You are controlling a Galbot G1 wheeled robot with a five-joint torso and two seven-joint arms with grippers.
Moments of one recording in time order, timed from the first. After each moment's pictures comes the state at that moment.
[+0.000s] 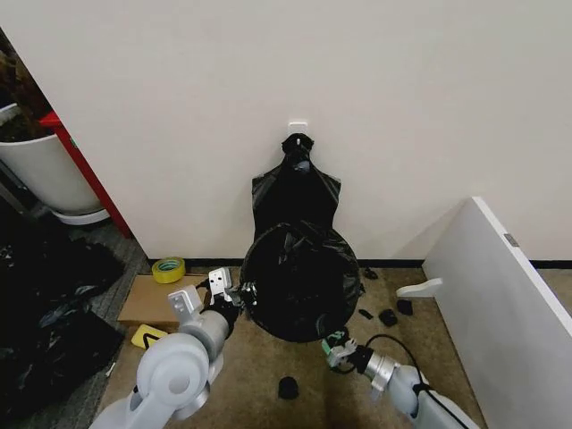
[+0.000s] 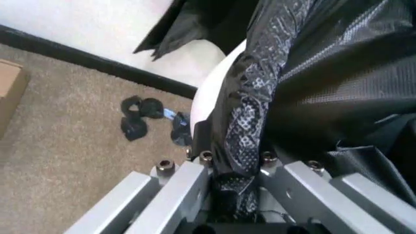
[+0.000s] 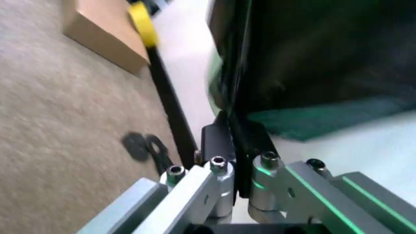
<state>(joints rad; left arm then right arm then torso) 1.26 -1.04 -0.17 -2.29 -1.16 0.41 -0.67 -1.06 1.17 0.12 1.09 -0.88 0.82 0.30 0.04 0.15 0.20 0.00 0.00</state>
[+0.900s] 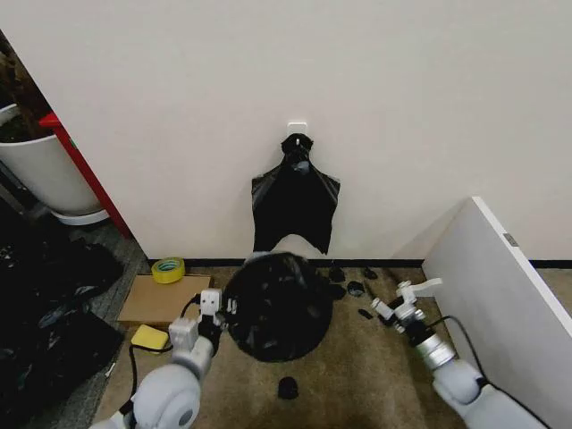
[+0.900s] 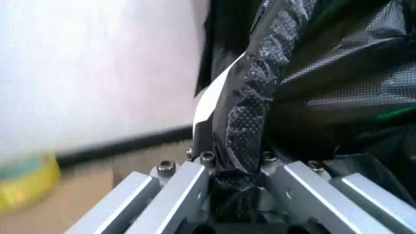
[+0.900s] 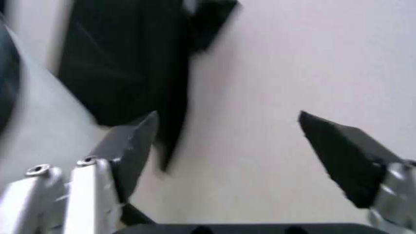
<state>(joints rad) 1.39 -0.84 -0.09 -2.02 -0.44 -0.02 -0.31 -1.13 0.85 0.13 1.40 0.35 0.82 -0.13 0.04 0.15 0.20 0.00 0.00</state>
